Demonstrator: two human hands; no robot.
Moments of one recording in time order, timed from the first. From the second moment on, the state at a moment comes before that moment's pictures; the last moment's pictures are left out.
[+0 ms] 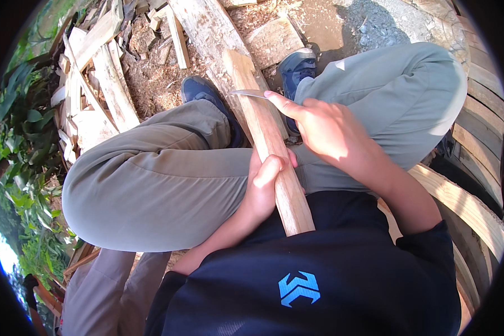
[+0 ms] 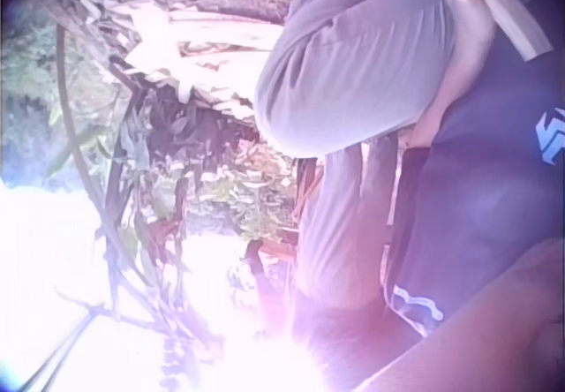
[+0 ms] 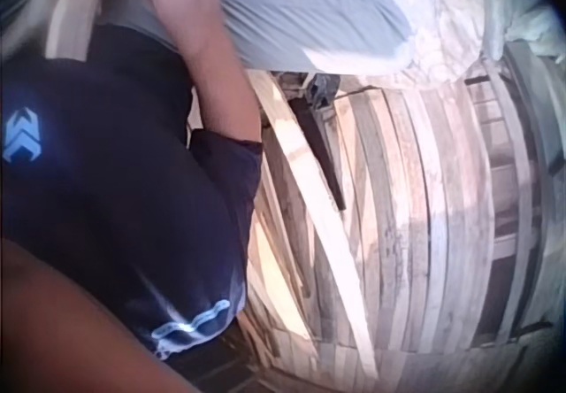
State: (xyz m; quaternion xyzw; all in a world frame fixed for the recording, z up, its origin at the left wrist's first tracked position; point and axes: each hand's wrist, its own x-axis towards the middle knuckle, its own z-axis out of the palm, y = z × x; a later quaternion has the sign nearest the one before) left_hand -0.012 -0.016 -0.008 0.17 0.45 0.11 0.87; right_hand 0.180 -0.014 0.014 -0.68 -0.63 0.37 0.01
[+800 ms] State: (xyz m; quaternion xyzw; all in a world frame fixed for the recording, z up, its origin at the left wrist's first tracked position) left_hand 0.001 -0.018 -0.002 0.22 0.47 0.16 0.84; right_hand 0.179 0.036 -0.008 -0.65 -0.73 0.19 -0.08
